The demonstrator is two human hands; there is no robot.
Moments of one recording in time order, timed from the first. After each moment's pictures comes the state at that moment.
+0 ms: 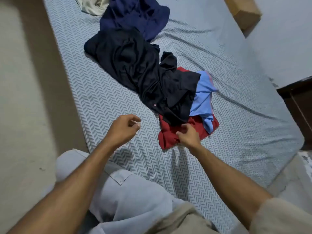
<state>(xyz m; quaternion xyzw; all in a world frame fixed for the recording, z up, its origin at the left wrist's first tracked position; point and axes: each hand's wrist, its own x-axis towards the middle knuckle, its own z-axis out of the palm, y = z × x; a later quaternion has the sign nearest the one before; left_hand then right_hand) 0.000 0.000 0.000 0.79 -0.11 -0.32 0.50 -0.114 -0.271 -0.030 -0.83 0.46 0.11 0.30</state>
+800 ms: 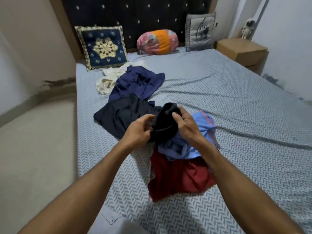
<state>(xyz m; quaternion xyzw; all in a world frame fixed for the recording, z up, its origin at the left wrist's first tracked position) 0.032 -0.171 0.104 0.87 -0.24 -0.12 0.42 -0.019 -0.366 0.100 -0.81 0.06 -0.14 0.57</state>
